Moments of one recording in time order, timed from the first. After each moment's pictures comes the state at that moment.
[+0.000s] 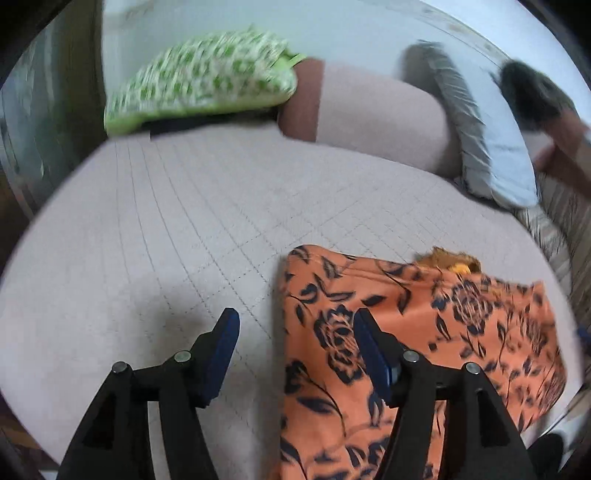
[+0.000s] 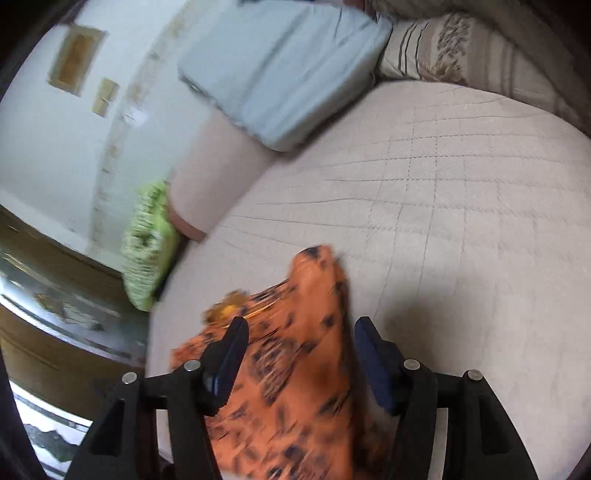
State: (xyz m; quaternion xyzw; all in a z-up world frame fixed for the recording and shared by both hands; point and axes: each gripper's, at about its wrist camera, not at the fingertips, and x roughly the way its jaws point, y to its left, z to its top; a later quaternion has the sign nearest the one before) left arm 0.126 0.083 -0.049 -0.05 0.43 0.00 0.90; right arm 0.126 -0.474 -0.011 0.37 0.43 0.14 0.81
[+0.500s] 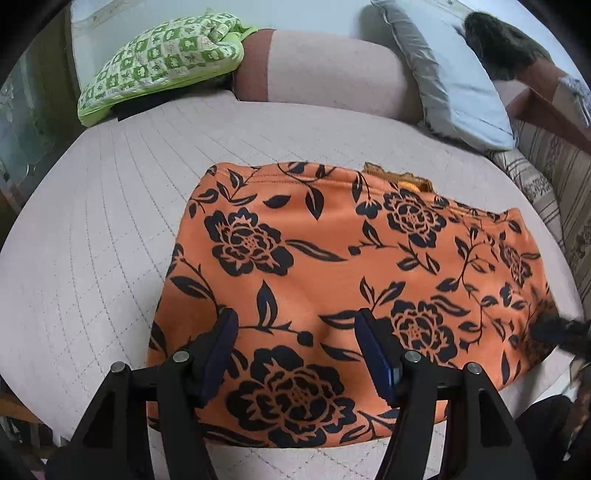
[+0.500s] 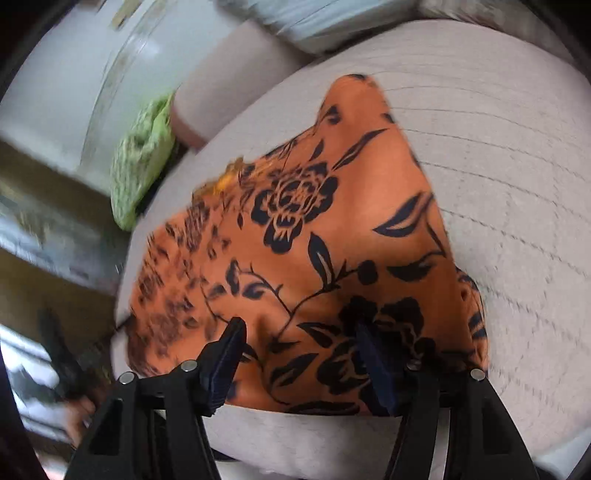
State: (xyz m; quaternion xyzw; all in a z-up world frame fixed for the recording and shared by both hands) left arm 0.073 -0.004 -0.090 -0.02 0.48 -0.03 0.88; right arm 0.074 -0.380 -0.065 0.28 0.52 0.16 0.79
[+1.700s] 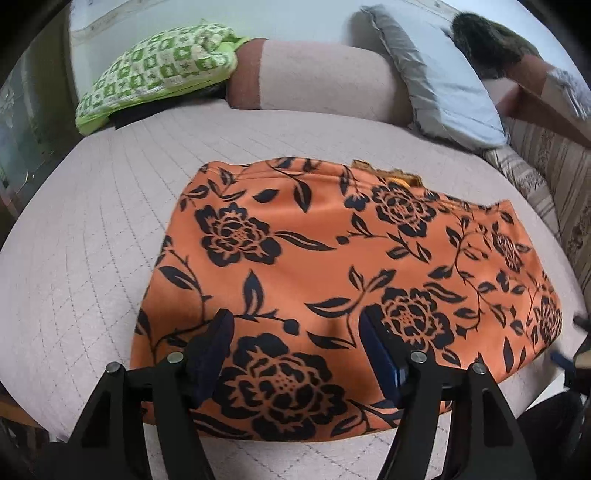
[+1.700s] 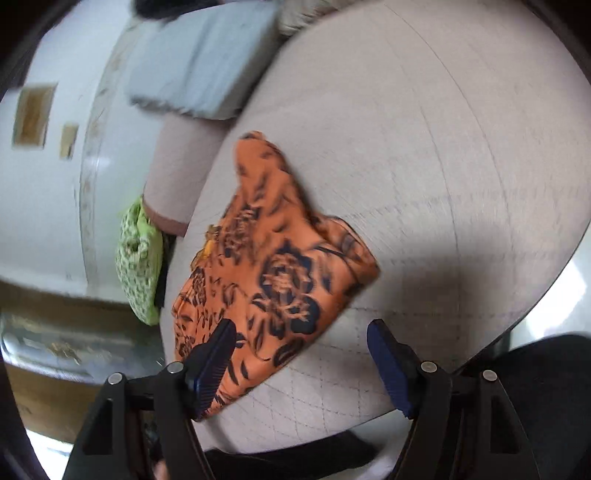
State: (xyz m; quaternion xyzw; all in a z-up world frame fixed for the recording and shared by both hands) left arm 0.060 -0.014 -0.095 -0.01 0.45 -0.04 0.89; right arm -0.001 -0.436 -0.088 0.49 0.46 0.05 0.74
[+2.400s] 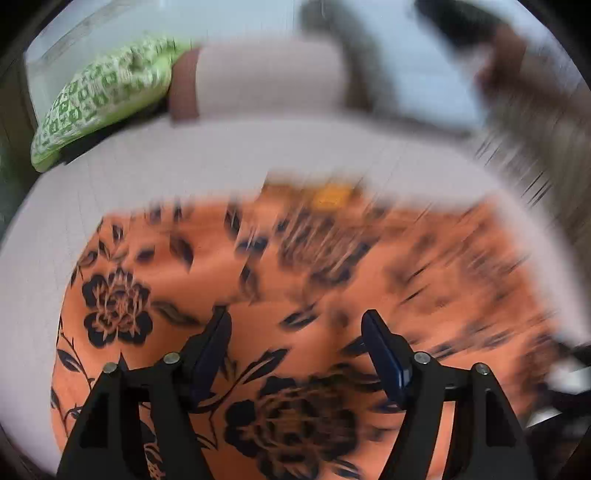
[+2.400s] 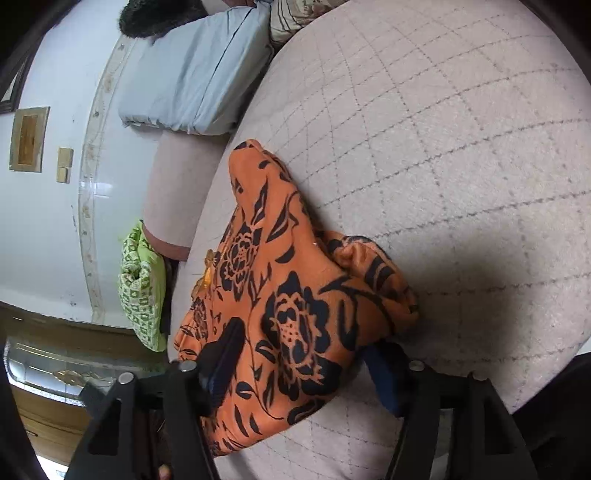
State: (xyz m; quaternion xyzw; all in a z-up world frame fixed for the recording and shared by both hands) left arm 0.131 -0.111 -0.119 0.05 0.50 -0.05 0.87; right arm 0.036 -0.420 -0.102 0.51 0.42 0.04 0.75
